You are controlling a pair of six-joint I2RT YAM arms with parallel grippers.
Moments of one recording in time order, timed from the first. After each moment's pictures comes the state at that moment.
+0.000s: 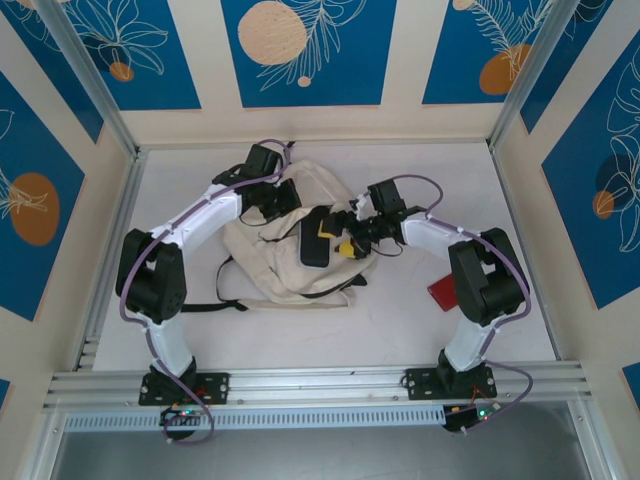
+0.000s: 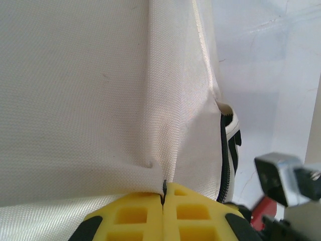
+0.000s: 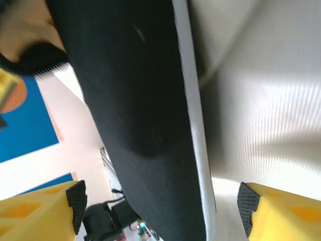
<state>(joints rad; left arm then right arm) -0.46 1.83 1.52 -0.60 0.30 -0.80 0.41 1.74 1.05 -0.27 -0.81 0.84</state>
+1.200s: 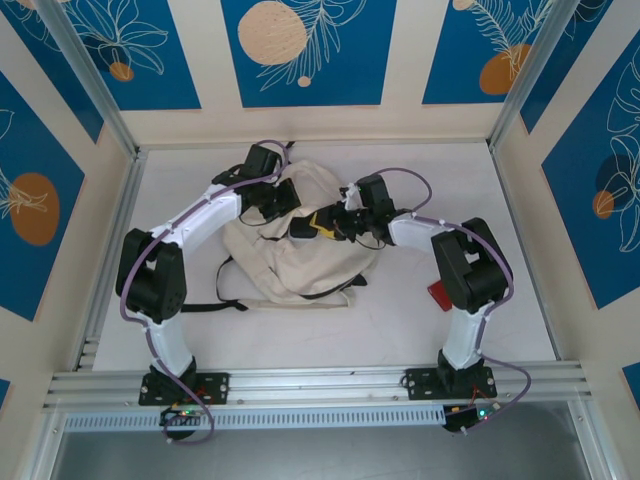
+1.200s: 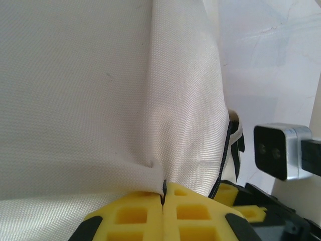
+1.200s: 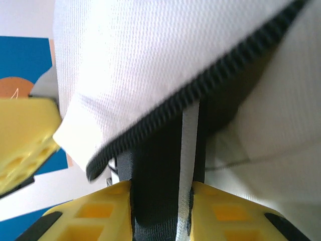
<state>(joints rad) -0.45 1.84 1.51 -0.59 0.30 -0.85 0.44 1.88 1.09 0.11 -0.72 0.96</state>
